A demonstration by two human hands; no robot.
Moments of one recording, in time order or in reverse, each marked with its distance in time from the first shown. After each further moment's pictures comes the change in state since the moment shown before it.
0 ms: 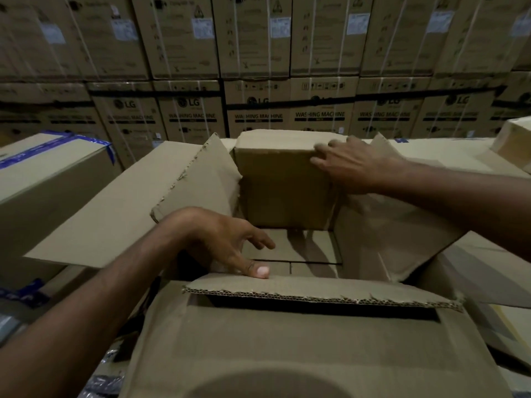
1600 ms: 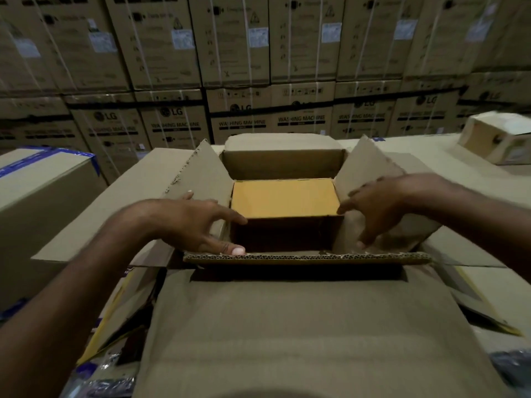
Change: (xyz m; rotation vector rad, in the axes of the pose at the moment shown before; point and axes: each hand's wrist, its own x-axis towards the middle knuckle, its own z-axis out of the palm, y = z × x) left_hand -0.070 0.001 0.006 0.276 0.186 -0.143; right_hand -0.101 -0.017 -0.015 0.426 -0.638 0.035
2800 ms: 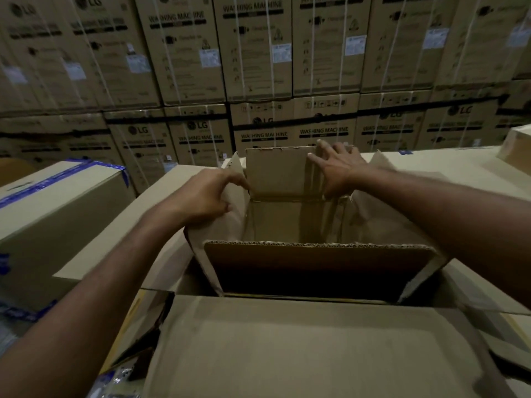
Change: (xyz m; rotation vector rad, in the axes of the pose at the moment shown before) left_hand 0.049 -0.029 -0.029 -0.255 0.732 0.001; right_hand 0.132 0.010 -0.068 0.107 0.588 0.112
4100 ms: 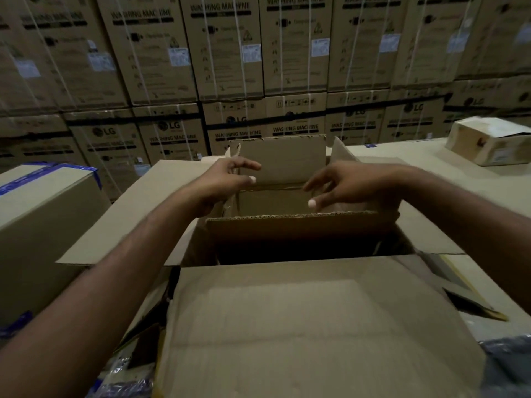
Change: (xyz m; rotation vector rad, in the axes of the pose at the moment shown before) left_hand -0.004 0.029 0.016 -0.709 -0.088 -0.103; right_hand -0.161 -0.012 -0.058 0.786 -0.269 -0.106
